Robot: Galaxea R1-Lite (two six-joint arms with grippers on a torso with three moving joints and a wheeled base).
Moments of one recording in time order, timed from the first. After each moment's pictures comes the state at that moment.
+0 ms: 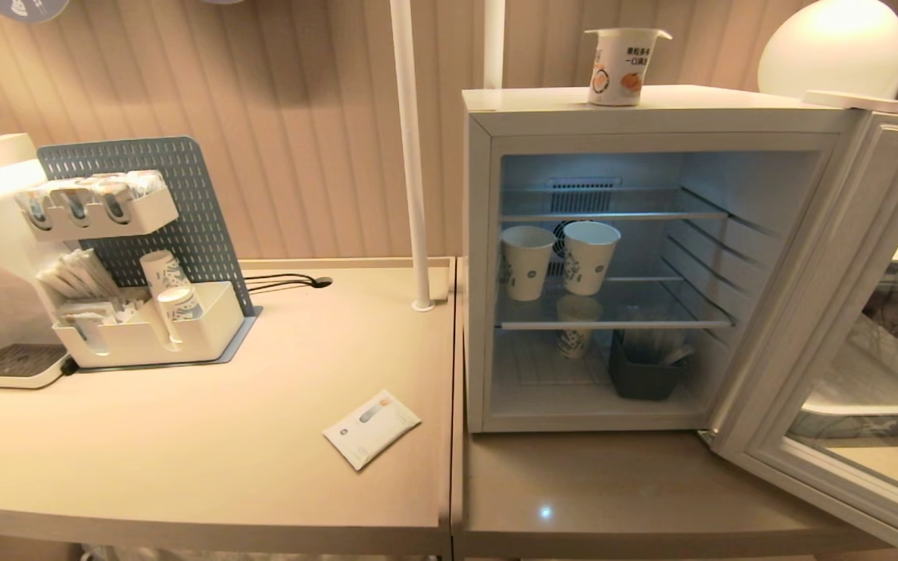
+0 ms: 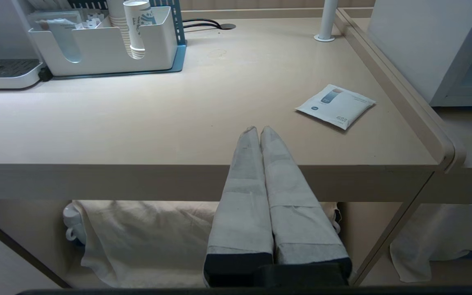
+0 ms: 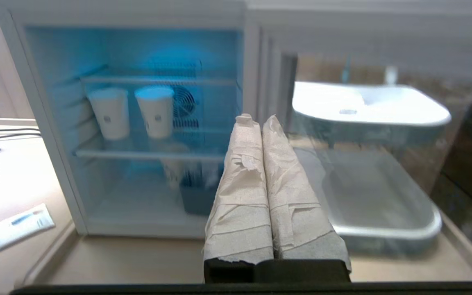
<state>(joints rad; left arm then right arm) 0.00 0.00 -0.01 0.03 0.00 0.01 0.00 0.38 -0.53 -0.04 0.02 -0.06</state>
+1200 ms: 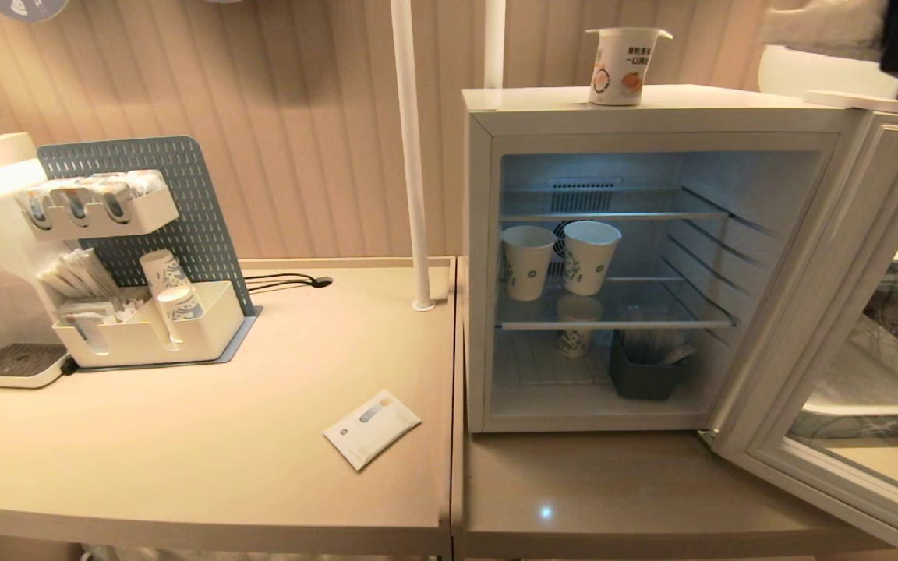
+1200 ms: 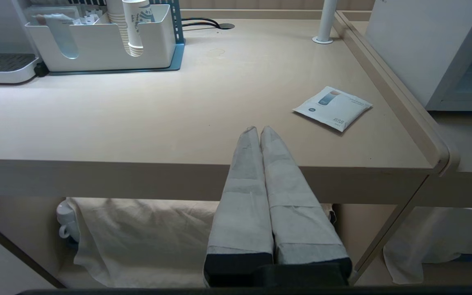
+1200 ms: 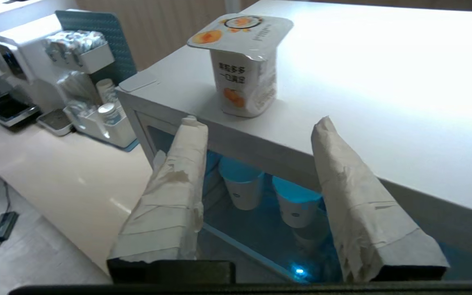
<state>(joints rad) 0.00 0.00 -0.01 0.03 0.00 -0.01 0.19 1.50 -1.60 0.13 0.36 0.06</state>
